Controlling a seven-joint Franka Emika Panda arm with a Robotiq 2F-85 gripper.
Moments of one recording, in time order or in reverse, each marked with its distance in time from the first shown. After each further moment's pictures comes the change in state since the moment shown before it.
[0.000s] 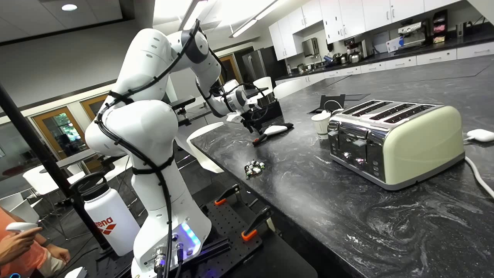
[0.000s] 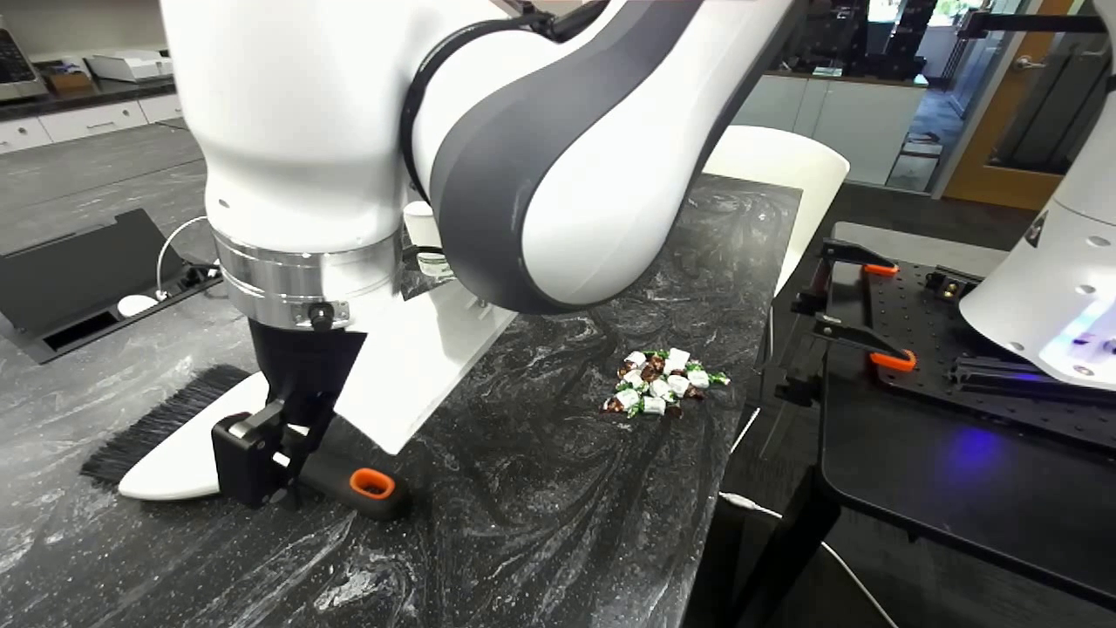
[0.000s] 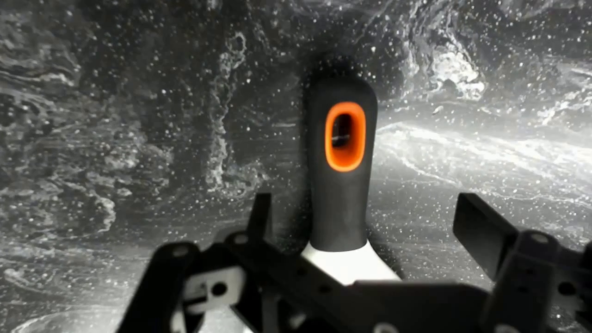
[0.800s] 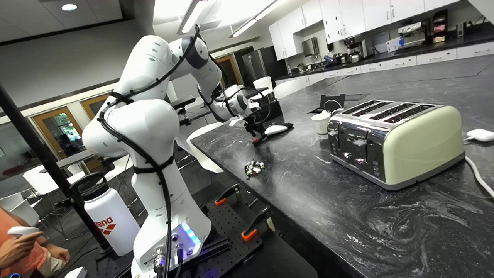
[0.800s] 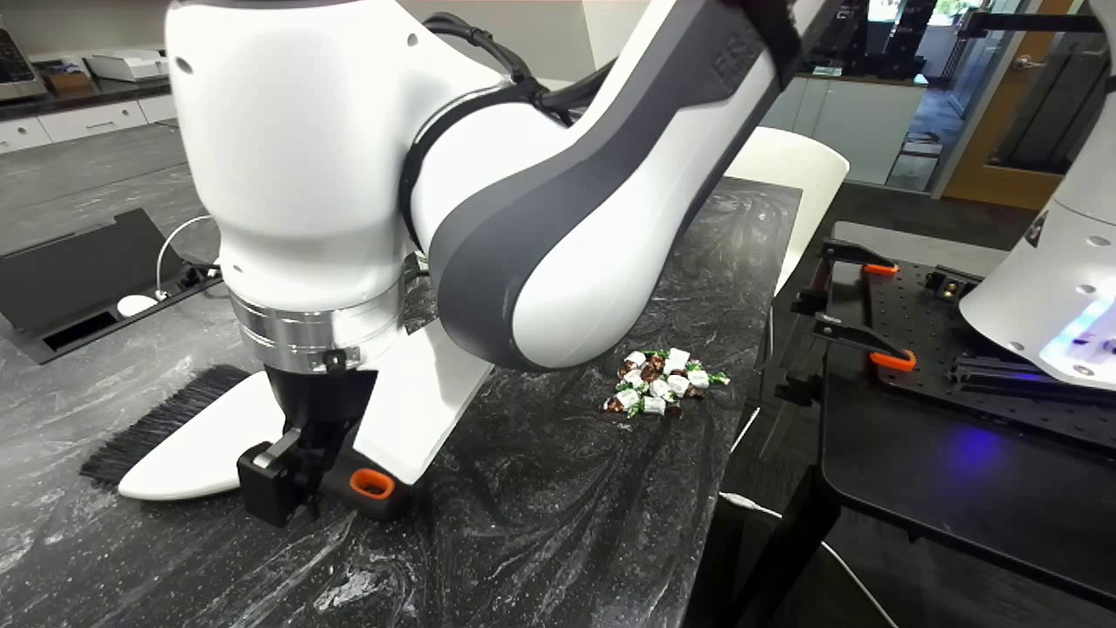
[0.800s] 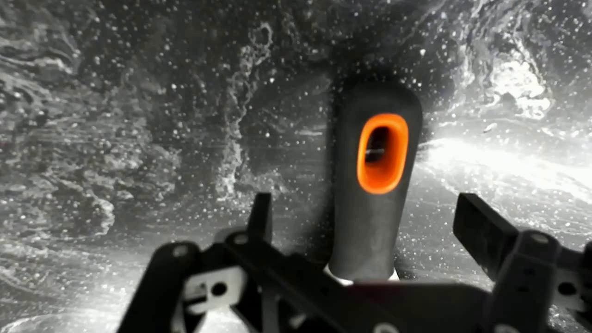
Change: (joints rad) arm 0.076 0.065 -0.091 0.046 0.015 0.000 -0.039
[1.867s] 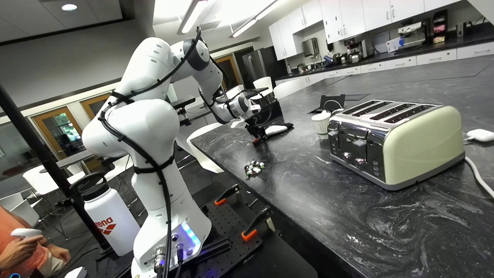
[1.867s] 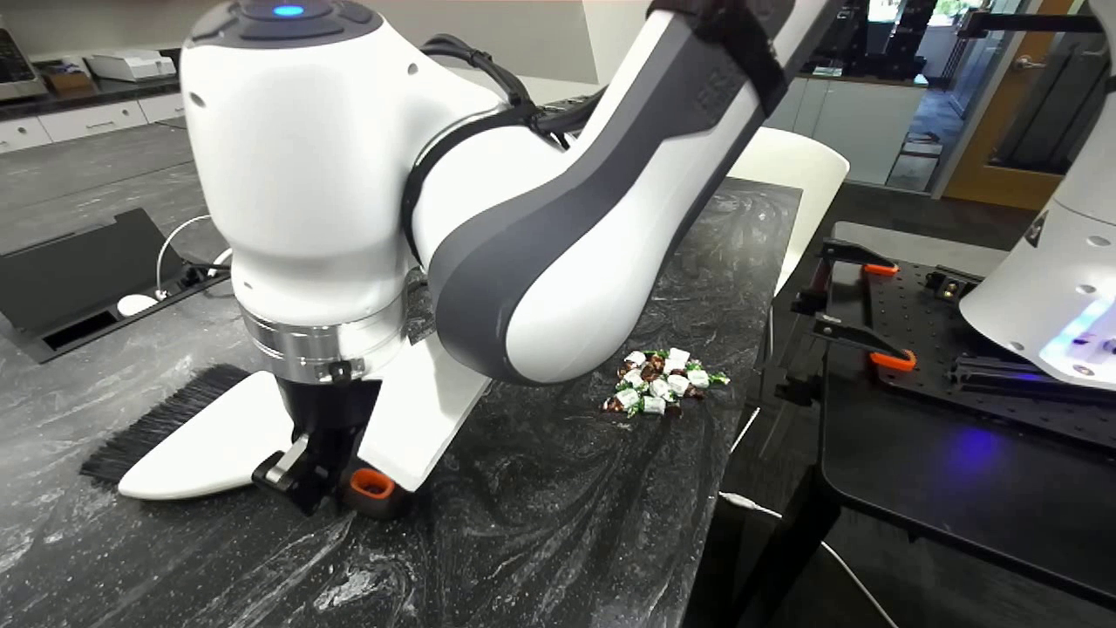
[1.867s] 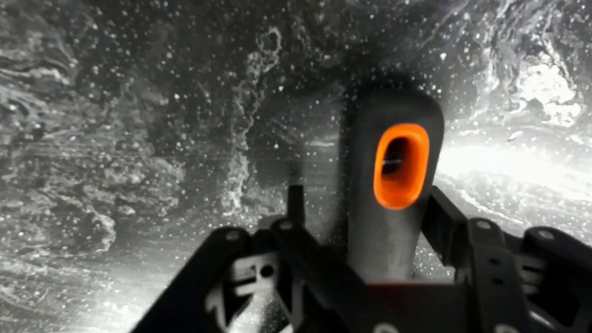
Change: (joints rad) arm 0.006 0.027 -0.014 0.016 0.018 0.000 0.001
